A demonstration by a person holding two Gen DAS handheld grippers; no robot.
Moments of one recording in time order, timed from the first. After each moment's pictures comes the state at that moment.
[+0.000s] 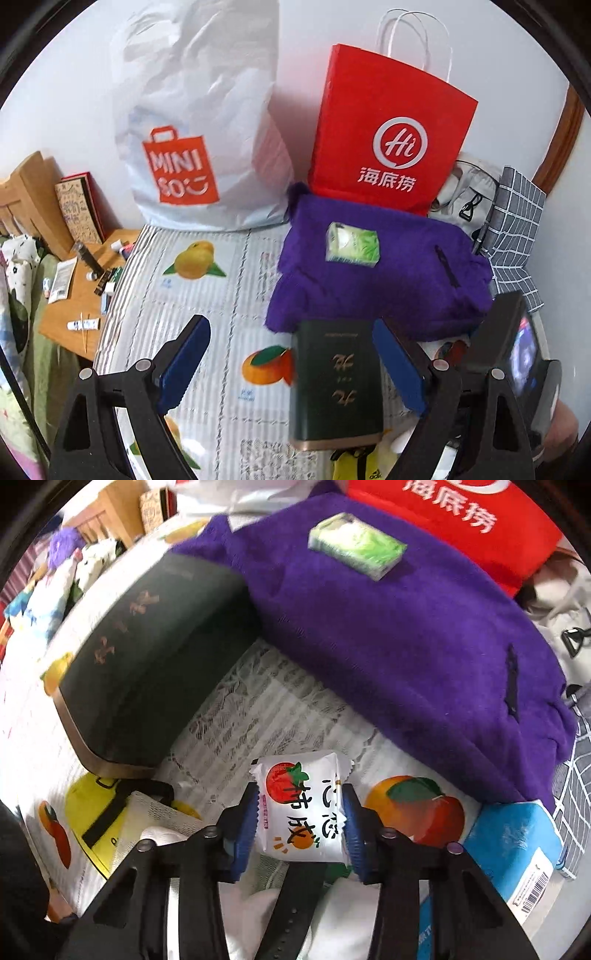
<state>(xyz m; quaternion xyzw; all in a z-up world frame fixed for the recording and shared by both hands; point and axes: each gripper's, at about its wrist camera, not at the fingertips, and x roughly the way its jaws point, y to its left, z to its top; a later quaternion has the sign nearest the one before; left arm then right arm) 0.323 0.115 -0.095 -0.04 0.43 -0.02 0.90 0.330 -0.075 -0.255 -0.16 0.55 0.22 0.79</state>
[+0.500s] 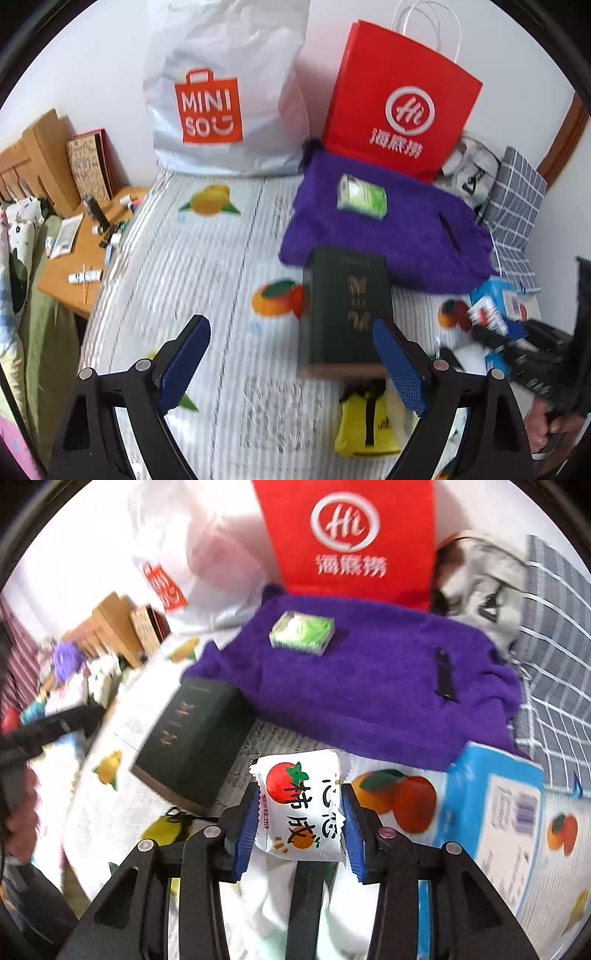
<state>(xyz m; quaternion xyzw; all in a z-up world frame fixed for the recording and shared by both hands) 0.270 0.127 -0.126 -0.06 0.47 -0.01 0.88 0.264 -0.138 -0.196 0.02 0.44 0.20 0.88</state>
